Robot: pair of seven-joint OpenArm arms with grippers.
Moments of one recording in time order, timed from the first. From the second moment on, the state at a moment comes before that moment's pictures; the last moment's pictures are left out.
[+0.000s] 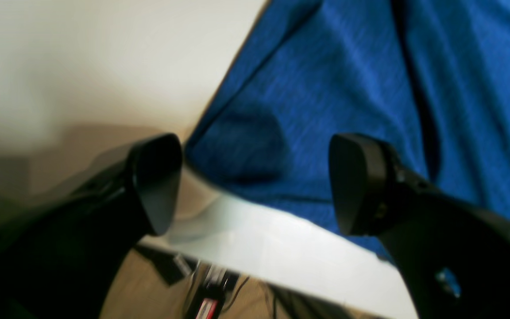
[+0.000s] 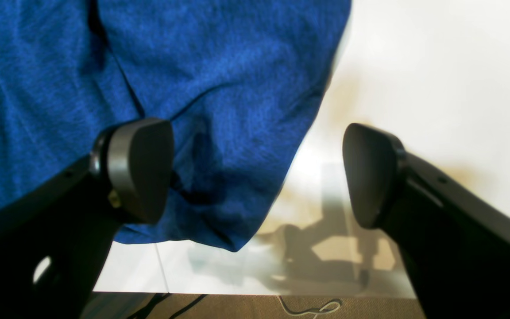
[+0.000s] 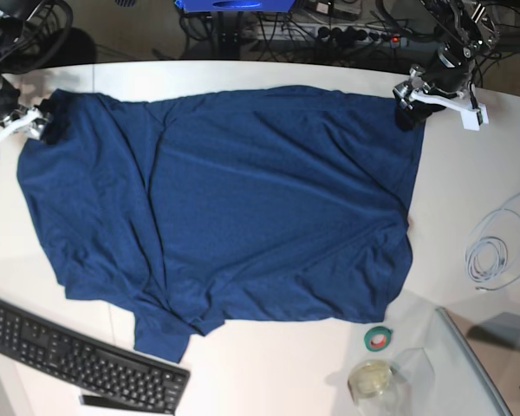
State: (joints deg) left arm 19.3 -0.5 -42.4 78.6 -26.5 -25.9 36.9; right arm -10.4 5.7 46.4 75.7 17.1 38.4 -48.5
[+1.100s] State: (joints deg) left arm 10.0 -0.2 -39.6 110.6 -24.1 -24.9 59.9; right arm 0.2 9.9 45.4 91.4 17.4 40.3 -71.8
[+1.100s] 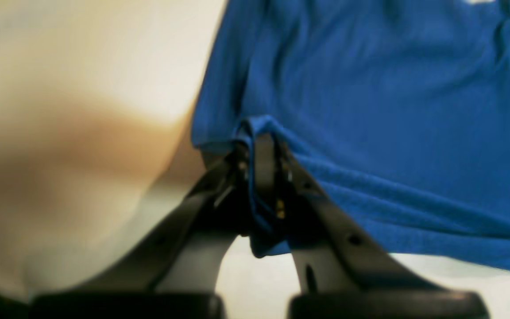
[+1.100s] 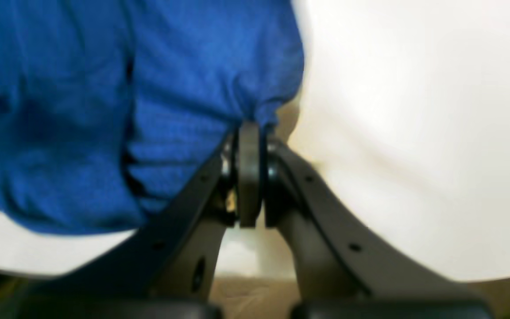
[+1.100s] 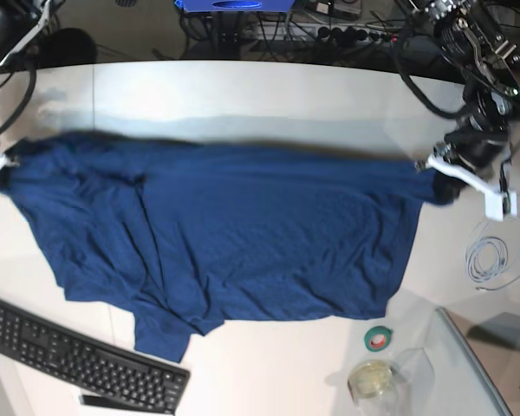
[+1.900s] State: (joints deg) left arm -32.6 -5.9 -26.2 110.2 -23.6 -20.6 66.2; right arm 26.9 24.4 32.9 106.4 17.6 40.4 -76.0
